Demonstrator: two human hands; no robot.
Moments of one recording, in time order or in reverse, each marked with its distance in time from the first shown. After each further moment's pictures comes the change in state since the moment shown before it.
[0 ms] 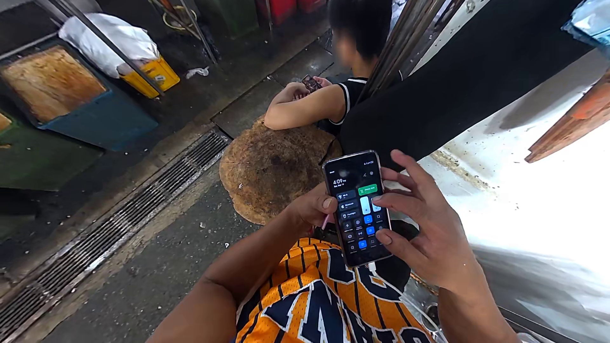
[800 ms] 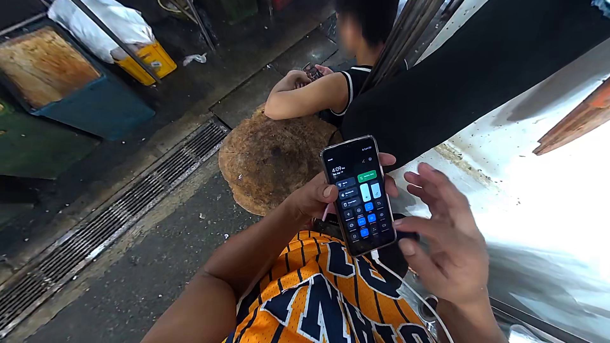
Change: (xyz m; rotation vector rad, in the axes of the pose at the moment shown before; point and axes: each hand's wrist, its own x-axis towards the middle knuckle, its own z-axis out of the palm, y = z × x) left_hand 0.013 -0.002 0.008 -0.058 0.001 0.012; right_hand -0.030 -0.004 0.005 0.028 0.168 -0.058
